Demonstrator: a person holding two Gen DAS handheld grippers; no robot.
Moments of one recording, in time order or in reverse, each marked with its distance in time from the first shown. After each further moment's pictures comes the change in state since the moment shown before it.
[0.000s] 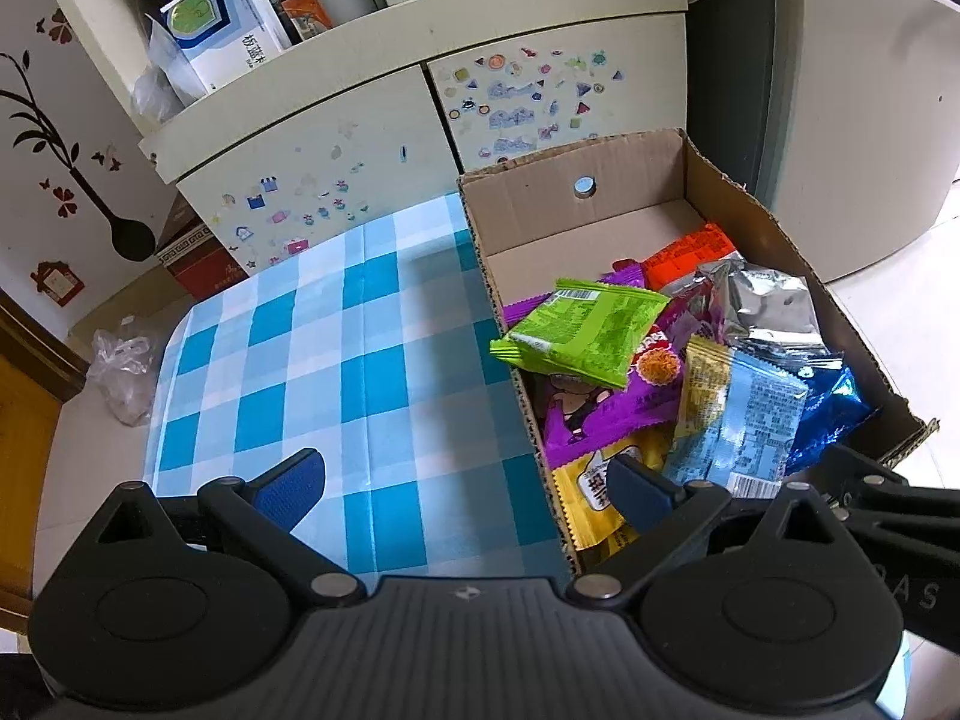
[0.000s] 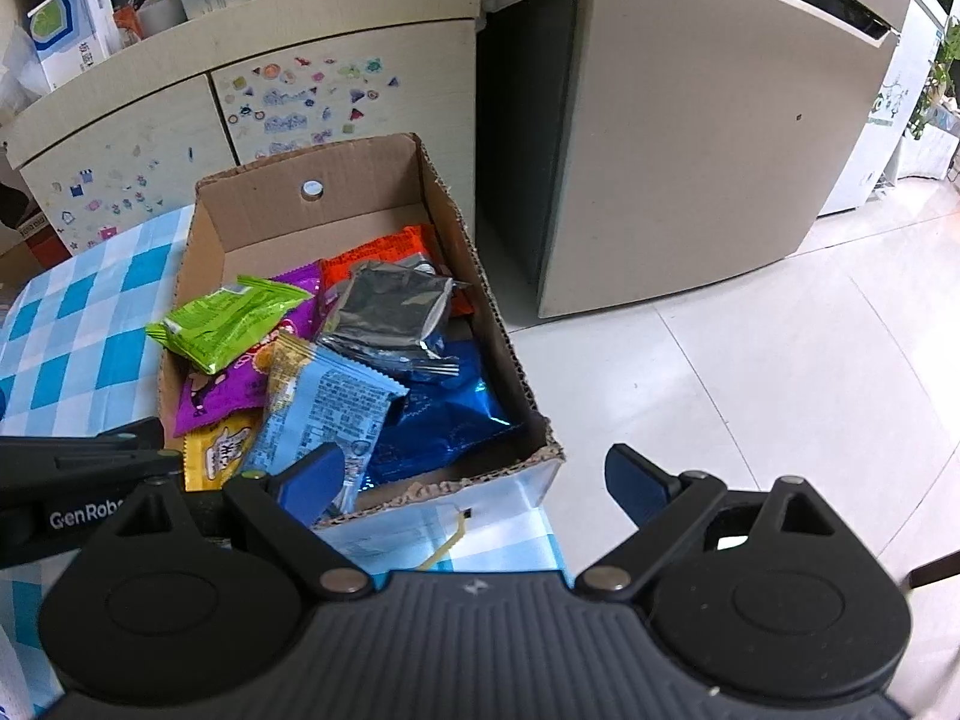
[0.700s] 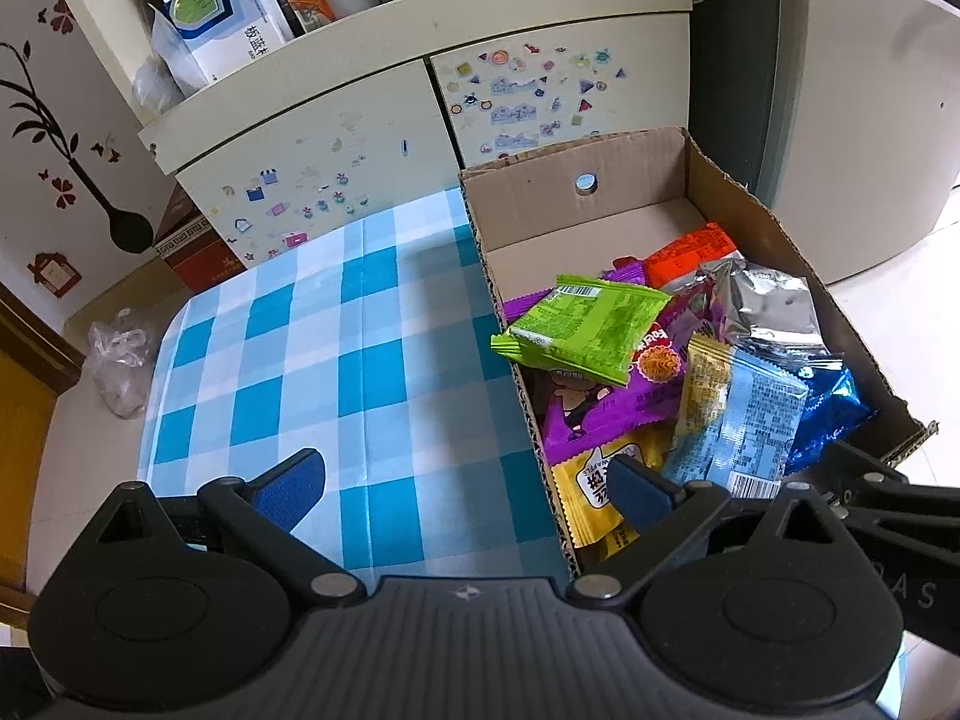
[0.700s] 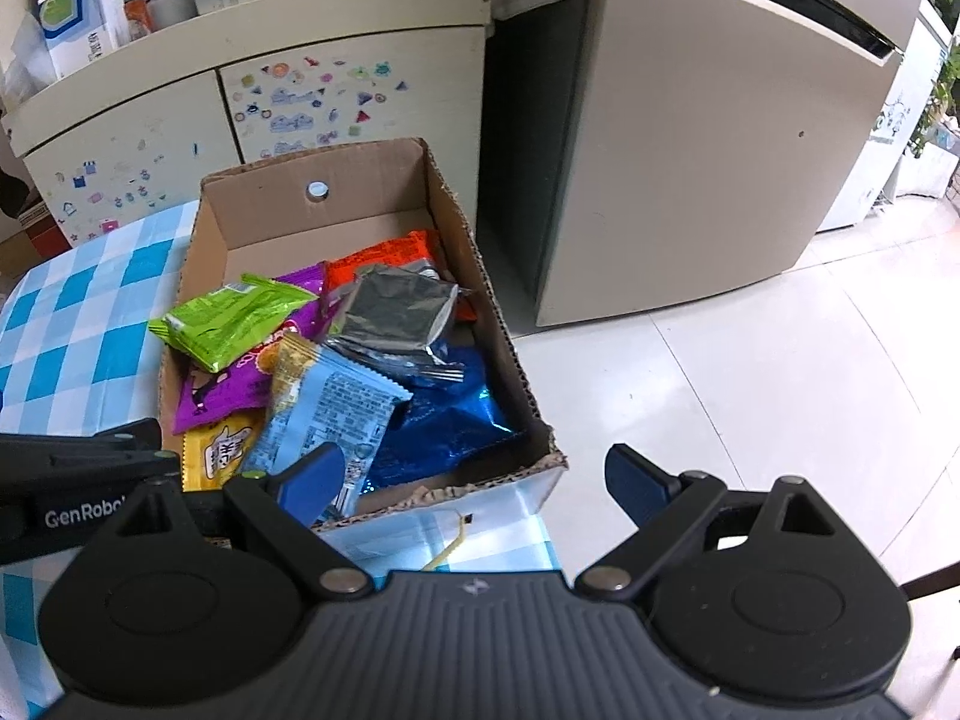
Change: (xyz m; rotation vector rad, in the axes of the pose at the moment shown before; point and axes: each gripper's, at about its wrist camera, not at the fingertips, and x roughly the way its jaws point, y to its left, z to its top) left arm 0.002 -0.001 0.000 -0.013 0.005 -0.004; right arm 0.001 0.000 0.001 -0.019 -0.010 -0.022
